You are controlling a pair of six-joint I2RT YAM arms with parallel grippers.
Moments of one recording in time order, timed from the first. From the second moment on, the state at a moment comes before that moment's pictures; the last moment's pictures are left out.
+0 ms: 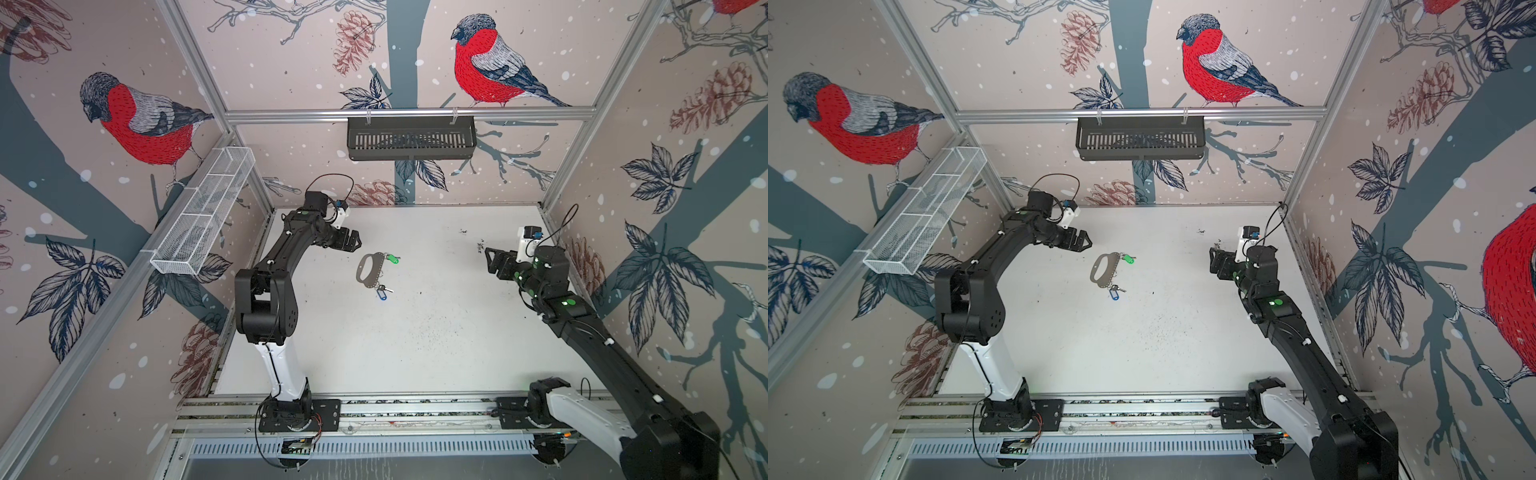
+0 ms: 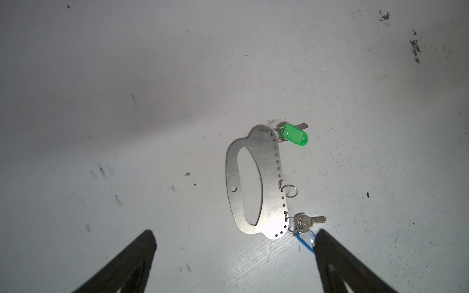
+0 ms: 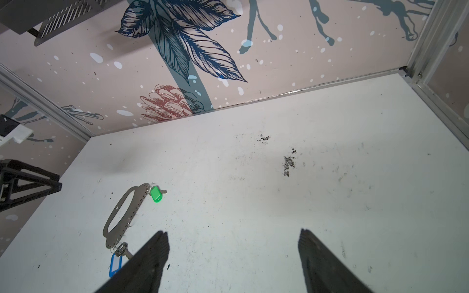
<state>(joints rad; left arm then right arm) -0.08 1.86 1.60 -0.78 0.36 0.15 0.18 0.99 0.72 -0.10 -0.11 0.31</state>
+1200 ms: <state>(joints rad) 0.02 1.50 0.16 1.12 -0.06 -0.03 0.00 0.94 0.48 0.20 0.06 0.26</state>
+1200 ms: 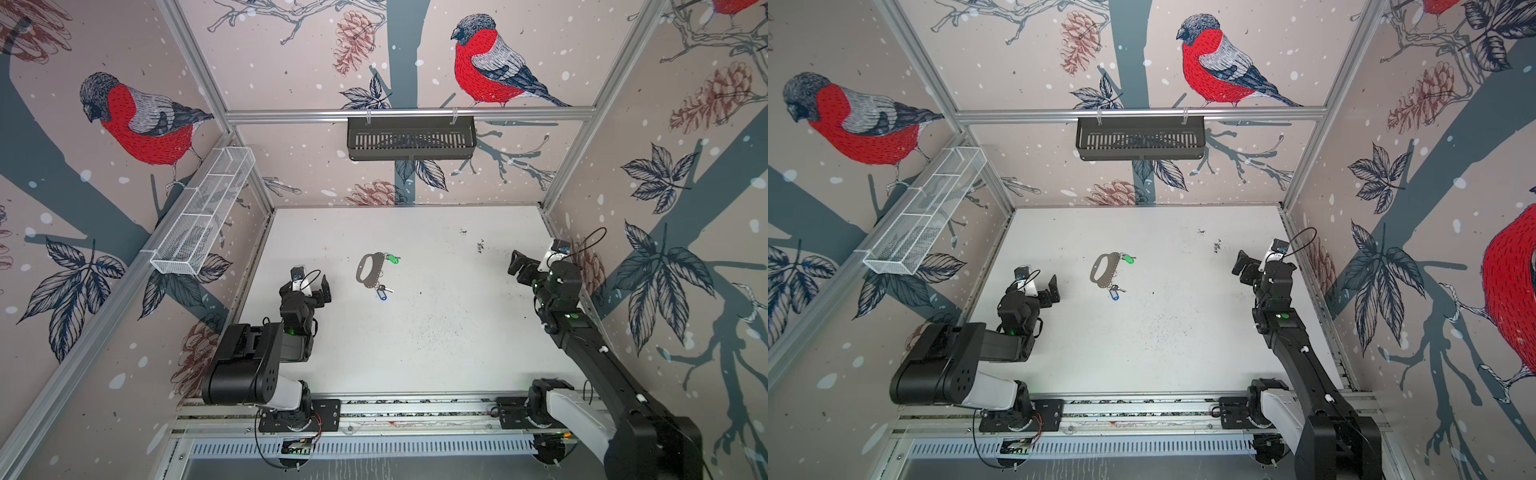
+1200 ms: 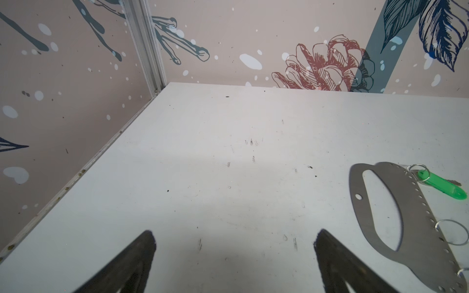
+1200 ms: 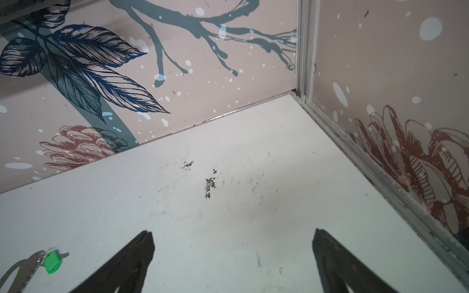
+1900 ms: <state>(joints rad) 0.02 1.55 0.22 1.21 0.00 -0.02 -0.07 1.19 0.27 0.65 0.14 0.13</state>
